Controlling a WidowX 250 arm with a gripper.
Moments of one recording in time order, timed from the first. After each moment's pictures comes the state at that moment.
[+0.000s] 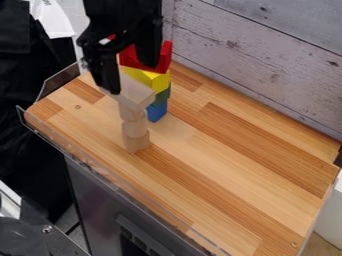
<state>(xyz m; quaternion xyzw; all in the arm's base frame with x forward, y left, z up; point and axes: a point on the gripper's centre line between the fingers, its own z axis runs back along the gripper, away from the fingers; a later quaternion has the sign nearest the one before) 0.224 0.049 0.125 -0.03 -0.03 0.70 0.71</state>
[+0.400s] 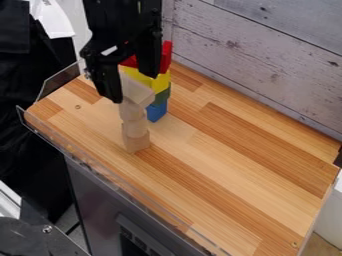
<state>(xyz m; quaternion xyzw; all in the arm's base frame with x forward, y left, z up) 0.228 0.049 0.111 -0.04 -0.02 0.70 0.71</state>
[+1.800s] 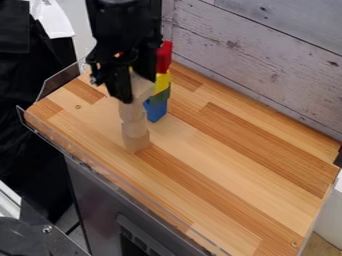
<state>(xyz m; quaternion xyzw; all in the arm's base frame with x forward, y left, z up) 0.238 0.040 0.107 -0.04 -0.02 0.70 0.71</state>
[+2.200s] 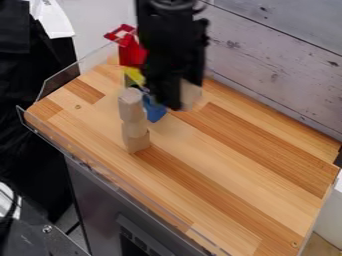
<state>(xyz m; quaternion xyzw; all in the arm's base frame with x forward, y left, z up) 0.253 -0.026 0.110 -0.07 -0.03 0.70 0.71</state>
